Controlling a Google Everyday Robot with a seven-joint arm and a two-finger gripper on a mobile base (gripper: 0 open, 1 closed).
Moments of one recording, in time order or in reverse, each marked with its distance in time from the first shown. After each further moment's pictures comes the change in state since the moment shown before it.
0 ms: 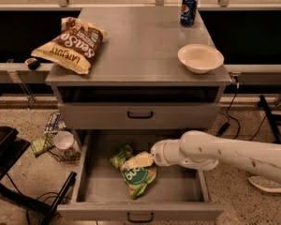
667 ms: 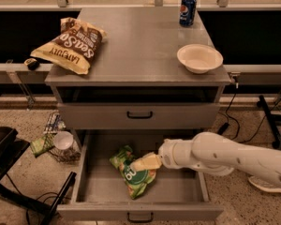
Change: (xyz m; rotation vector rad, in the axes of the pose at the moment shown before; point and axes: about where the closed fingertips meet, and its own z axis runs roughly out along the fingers) arm -0.007 0.012 -0.053 0.051 -0.027 -0.061
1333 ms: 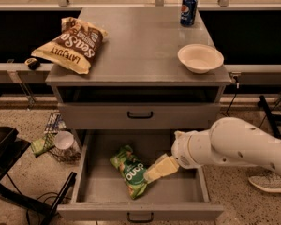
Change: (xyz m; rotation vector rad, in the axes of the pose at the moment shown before) arm -0.020 0.034 -0.105 0.029 0.131 -0.242
